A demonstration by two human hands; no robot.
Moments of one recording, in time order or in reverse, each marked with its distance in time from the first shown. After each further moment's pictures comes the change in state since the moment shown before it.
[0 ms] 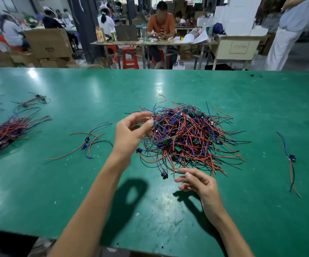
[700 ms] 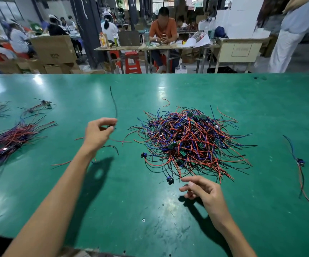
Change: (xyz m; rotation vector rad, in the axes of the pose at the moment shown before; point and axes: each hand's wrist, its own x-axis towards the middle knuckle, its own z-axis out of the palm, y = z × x) left_hand 0.069 -0.042 -0.117 0.531 0.133 -0.020; right_hand -0.001 0.003 0.004 -0.148 0.030 -0.028
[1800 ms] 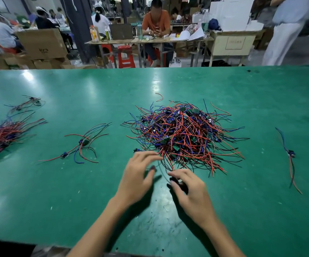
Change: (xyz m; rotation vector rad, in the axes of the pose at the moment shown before) left_hand -0.134 -0.002 0.104 0.231 -0.278 0.537; right_hand -0.001 0.012 0.016 -0.700 0.063 -0.362
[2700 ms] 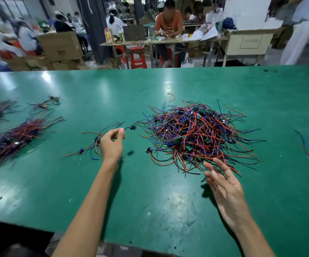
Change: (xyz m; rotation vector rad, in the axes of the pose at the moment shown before) left_hand 0.048 -0.072 -0.064 -0.376 0.593 -0.705; right_hand 0.003 0.019 -0.032 1.272 0.191 0.549
